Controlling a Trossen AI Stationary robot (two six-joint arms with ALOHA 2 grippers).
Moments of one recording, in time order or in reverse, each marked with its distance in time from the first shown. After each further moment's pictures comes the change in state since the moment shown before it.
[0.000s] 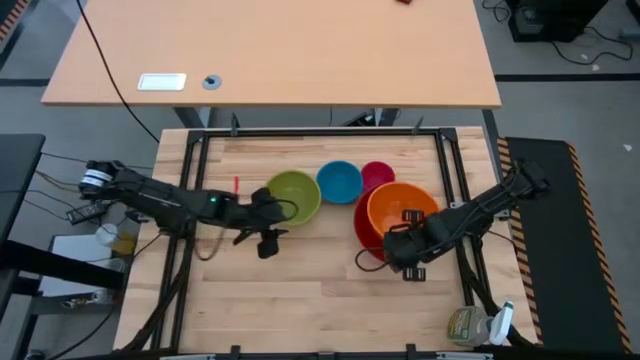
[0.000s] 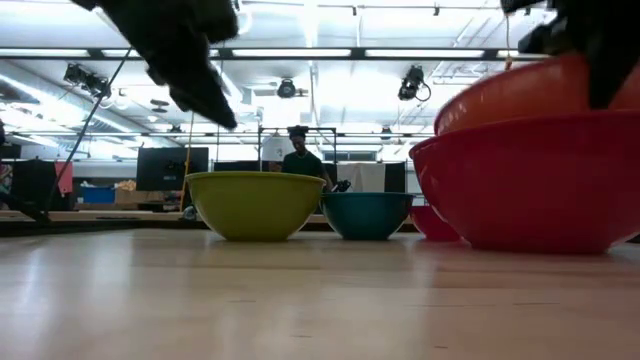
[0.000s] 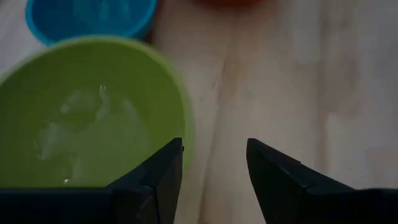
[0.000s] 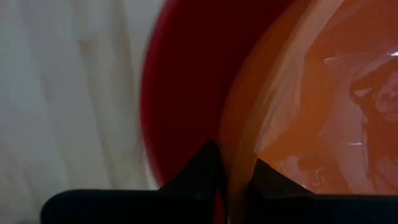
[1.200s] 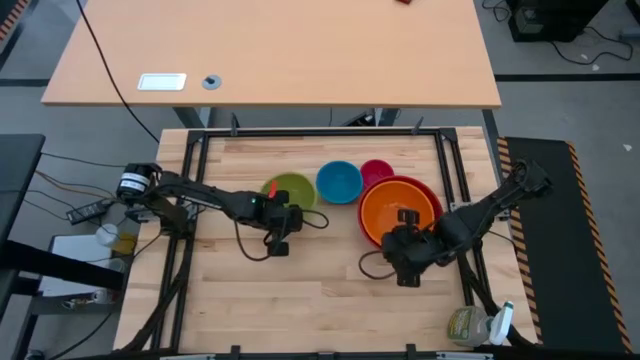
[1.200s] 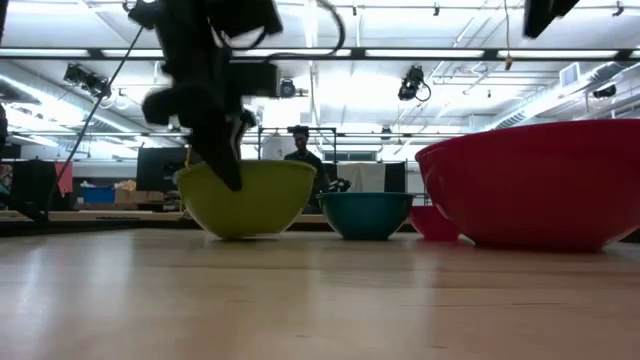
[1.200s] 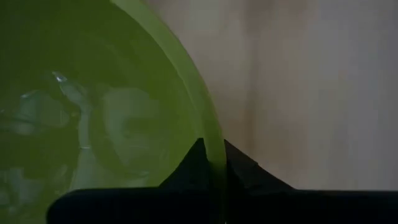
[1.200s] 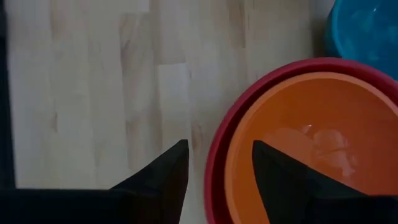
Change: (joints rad) left arm 0.064 0.332 0.218 -0.222 0.046 0.223; right arm 0.088 -0.013 0.190 0.048 0.168 0.044
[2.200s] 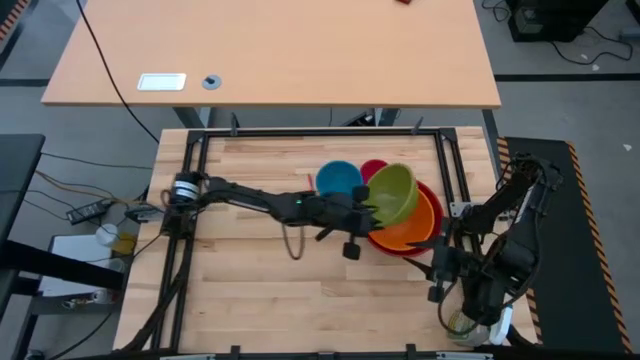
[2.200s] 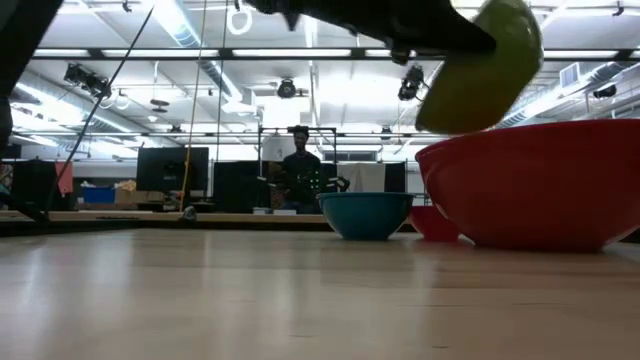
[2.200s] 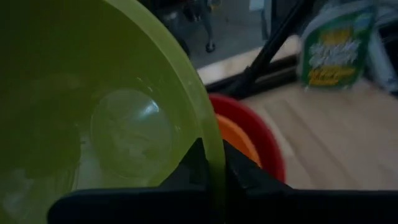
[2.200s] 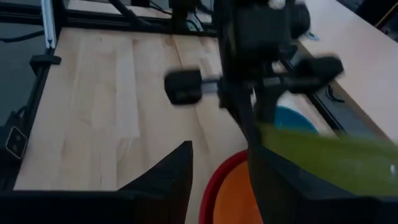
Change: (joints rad) left arm 0.028 0.409 0.509 0.772 0.168 0.372; right arm 0.441 -0.115 -0.061 0.001 0.723 0.377
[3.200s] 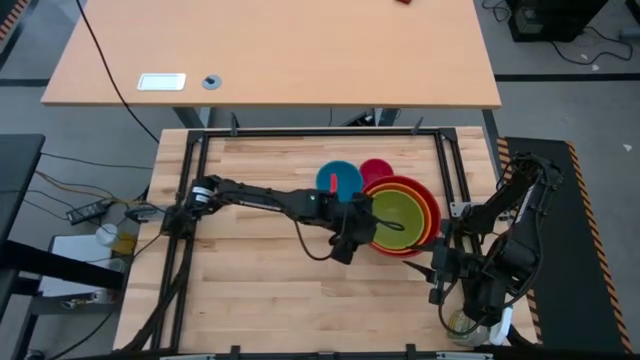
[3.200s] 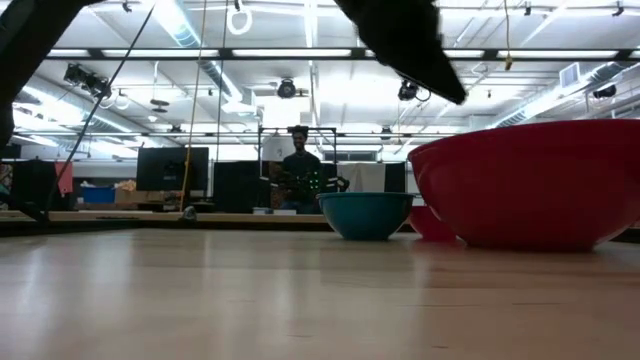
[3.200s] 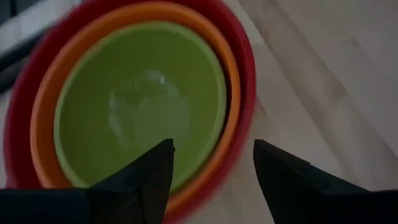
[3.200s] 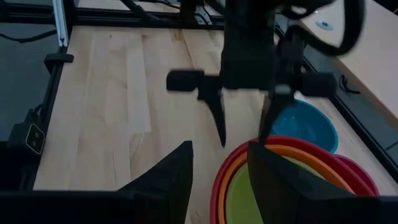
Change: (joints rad) left arm -0.012 0.121 0.381 -0.773 -0.019 0.073; right arm 0.003 -0.003 0.000 0.024 -0.044 0.010
